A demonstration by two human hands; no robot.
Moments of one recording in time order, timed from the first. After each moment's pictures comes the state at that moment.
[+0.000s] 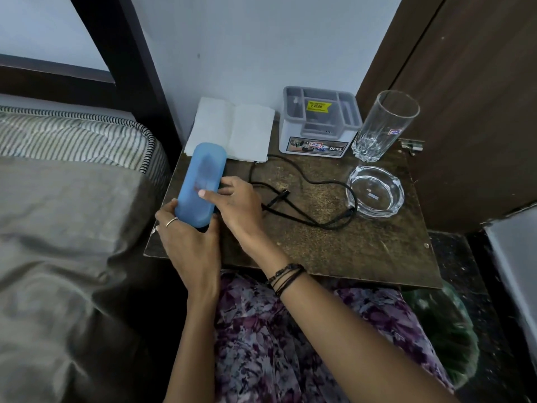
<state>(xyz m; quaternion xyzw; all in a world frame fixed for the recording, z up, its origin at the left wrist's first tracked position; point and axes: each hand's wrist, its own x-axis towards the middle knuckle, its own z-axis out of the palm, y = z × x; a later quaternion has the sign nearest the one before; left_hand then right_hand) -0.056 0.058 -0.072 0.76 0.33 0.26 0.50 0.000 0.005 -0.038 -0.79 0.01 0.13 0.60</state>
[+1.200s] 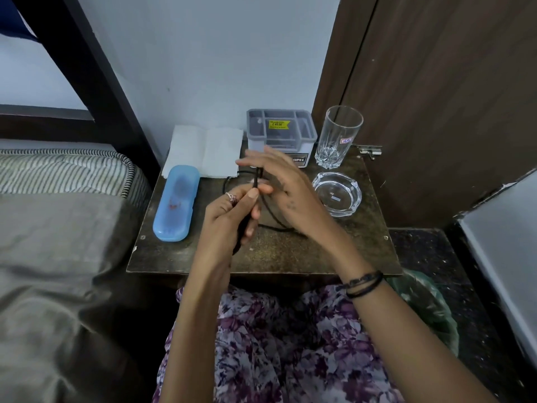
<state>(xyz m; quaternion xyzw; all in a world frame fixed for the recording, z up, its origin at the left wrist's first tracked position) -0.058 -0.007 0.031 0.60 0.04 0.00 0.80 0.000 -0.126 0.030 -0.86 -0.27 -0.03 0.44</state>
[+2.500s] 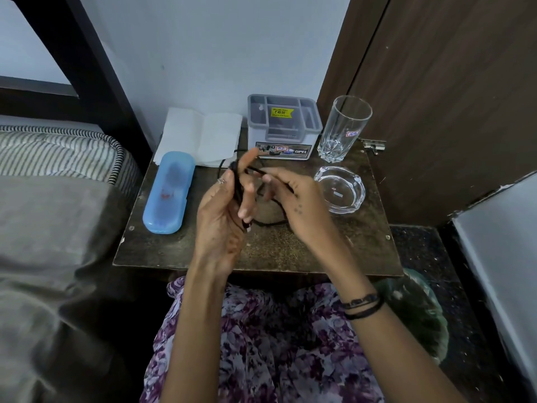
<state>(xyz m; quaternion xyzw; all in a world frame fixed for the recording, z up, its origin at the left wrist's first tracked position) -0.038 -0.008 0.008 0.38 -0.05 0.01 0.92 -0.007 -0.126 0.009 -0.86 -0.14 -0.03 0.49</state>
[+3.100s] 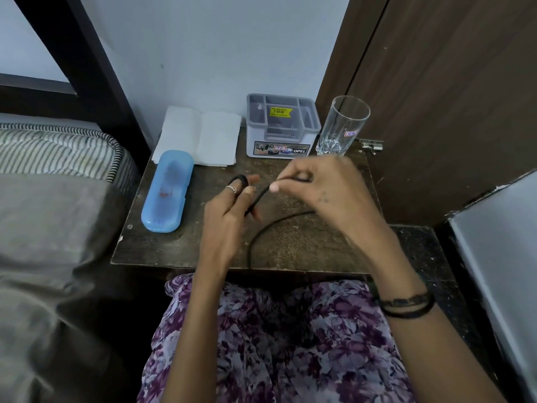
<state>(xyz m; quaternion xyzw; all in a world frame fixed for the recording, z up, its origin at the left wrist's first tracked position) -0.036 -0.005 -0.013 0.73 0.06 0.08 0.67 -0.010 -0.151 0.065 -0.93 -0.15 0.02 0.34</state>
